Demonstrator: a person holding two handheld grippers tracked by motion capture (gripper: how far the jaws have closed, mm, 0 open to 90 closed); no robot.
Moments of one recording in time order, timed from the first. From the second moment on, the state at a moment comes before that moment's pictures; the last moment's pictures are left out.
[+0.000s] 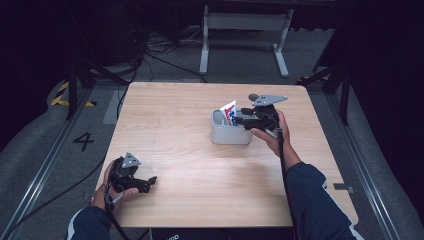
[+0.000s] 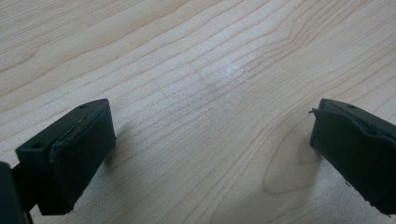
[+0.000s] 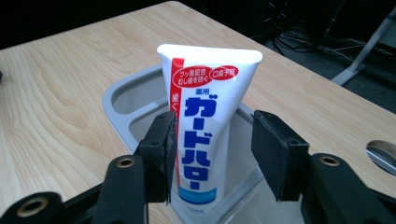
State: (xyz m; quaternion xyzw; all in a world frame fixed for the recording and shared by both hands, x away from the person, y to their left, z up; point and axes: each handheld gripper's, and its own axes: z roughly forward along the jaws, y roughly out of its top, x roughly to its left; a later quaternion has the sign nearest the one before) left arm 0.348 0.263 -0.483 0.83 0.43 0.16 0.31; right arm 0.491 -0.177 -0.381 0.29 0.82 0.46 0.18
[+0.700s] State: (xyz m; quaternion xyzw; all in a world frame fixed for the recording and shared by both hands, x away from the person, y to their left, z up) left arm 0.348 0.263 -0.483 0.83 0.43 0.16 0.31; right arm 0.463 -0.198 -0.370 0.27 0.84 0.44 0.20
